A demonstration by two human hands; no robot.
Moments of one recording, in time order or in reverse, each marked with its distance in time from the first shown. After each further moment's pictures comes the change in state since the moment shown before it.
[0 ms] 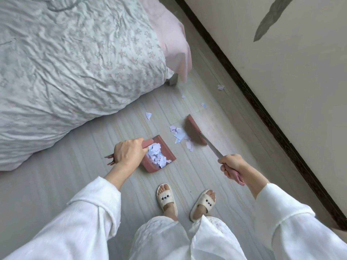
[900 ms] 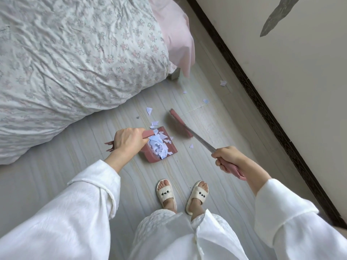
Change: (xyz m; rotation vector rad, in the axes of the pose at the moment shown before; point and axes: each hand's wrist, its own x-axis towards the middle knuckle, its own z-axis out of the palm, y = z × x) left_hand 0.041 -0.020 -0.004 0.032 -0.025 0.082; right_hand -0.022 -0.046 0.019 -0.159 -0.114 -0.048
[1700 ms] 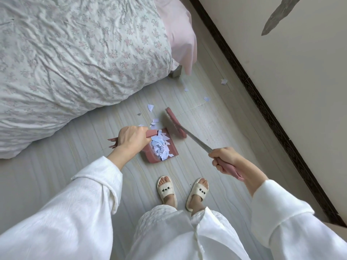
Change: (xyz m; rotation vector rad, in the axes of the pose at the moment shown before) left_hand -0.018 -0.005 0.002 0.012 -0.091 0.039; right_hand -0.012 0.017 0.025 0.039 -0.043 -0.001
